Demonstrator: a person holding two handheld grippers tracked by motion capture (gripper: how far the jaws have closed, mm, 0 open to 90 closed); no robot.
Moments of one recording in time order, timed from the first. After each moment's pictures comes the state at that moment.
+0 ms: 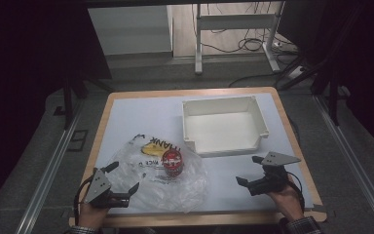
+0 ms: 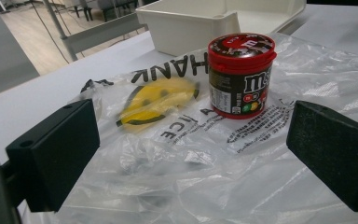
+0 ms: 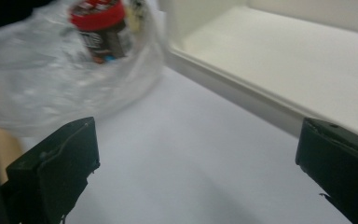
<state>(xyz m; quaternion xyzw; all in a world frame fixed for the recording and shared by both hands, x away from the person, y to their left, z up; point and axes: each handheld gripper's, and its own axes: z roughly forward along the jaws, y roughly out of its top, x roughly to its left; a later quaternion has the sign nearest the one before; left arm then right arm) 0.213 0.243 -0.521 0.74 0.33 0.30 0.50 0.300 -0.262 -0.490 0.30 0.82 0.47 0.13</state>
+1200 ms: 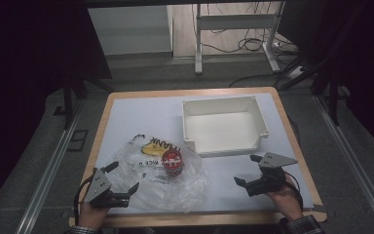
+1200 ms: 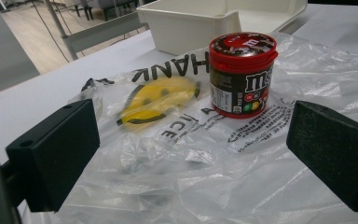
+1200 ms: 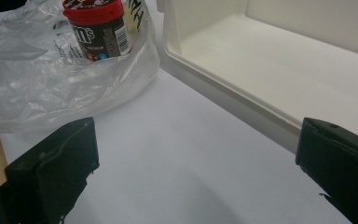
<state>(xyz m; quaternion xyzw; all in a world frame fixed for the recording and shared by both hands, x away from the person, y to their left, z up) 0.213 0.243 -0.521 0.74 0.33 0.30 0.50 0.299 -0.255 -0.491 0.27 0.83 0.47 0.16</state>
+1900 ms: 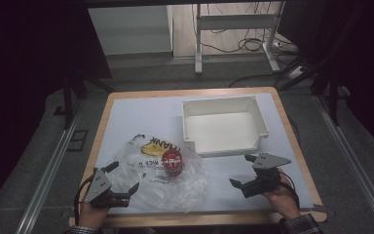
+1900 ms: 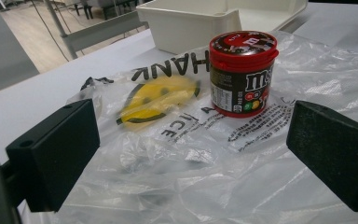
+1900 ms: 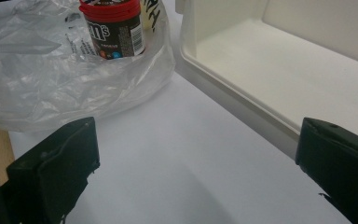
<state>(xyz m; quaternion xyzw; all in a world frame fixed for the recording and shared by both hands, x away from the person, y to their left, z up) 0.214 0.243 -0.522 0.75 0.33 0.30 0.49 0.298 -0.240 -0.488 0.24 0.84 0.46 0.16</state>
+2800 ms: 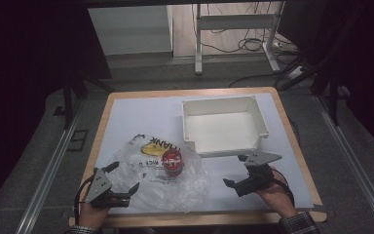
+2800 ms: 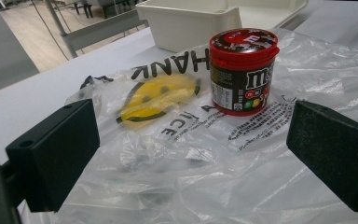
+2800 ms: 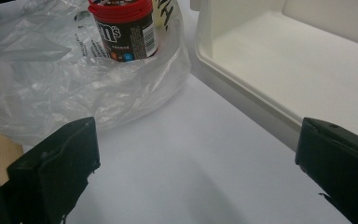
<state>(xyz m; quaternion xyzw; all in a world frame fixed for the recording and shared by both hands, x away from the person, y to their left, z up) 0.214 0.242 -0.523 0.75 0.33 0.30 0.49 0.304 -0.221 -0.488 0.24 0.85 0.45 0.13</state>
